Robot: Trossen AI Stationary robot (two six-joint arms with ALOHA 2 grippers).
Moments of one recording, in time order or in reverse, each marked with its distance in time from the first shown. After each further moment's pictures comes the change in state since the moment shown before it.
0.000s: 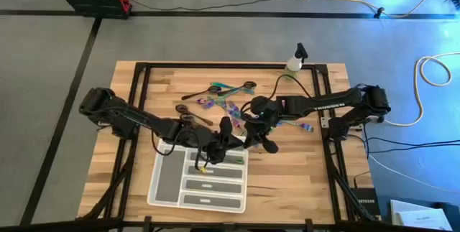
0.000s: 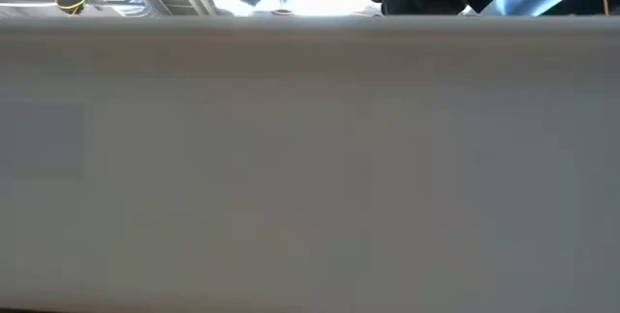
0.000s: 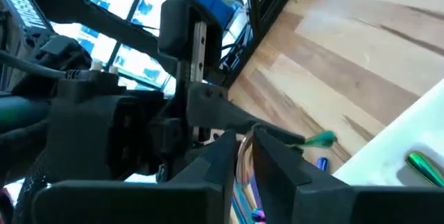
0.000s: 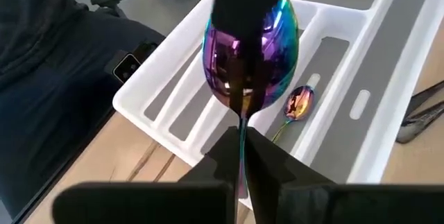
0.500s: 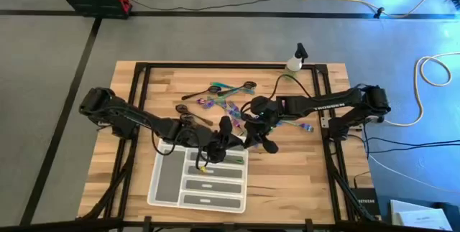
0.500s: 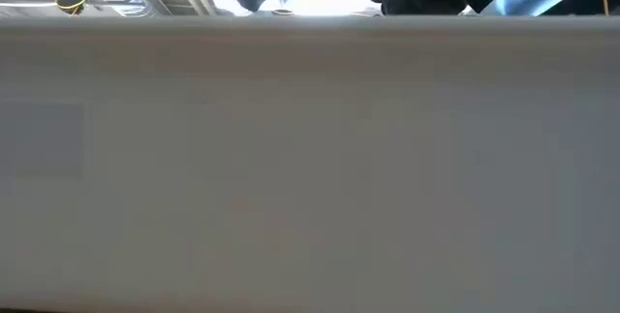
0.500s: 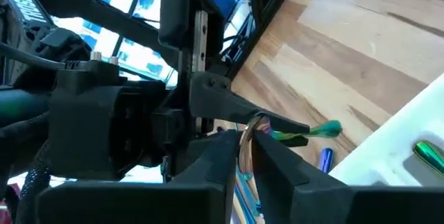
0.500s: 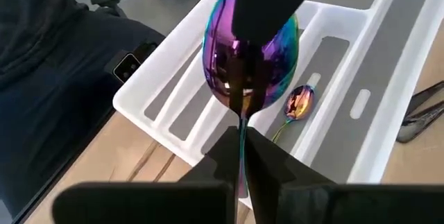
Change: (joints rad) left arm 0.000 0.000 0.000 -0.011 -0.028 0.036; right arm 0.000 0.000 0.000 -0.001 0.000 0.000
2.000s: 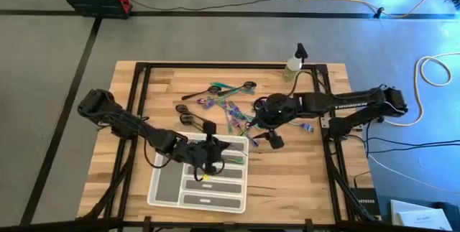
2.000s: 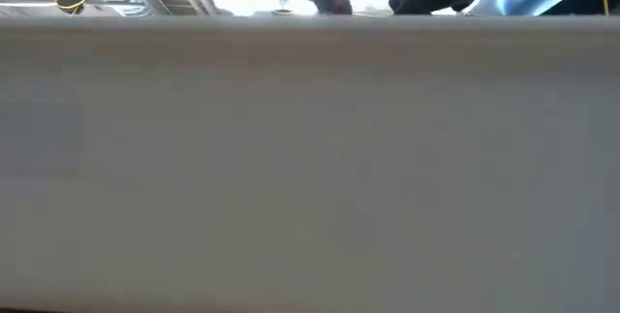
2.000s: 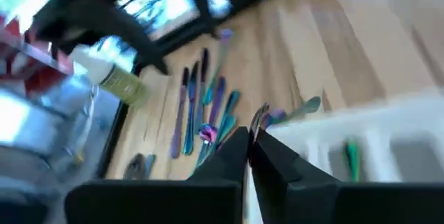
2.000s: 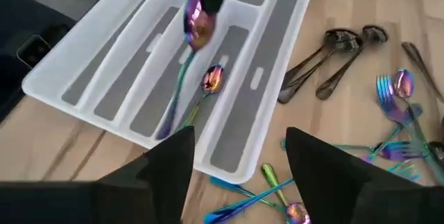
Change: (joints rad) left arm -0.163 -0.003 0.000 -0.201 -0.364 -0.818; right arm 0.039 -0.211 0.000 -0.189 0.391 -0.016
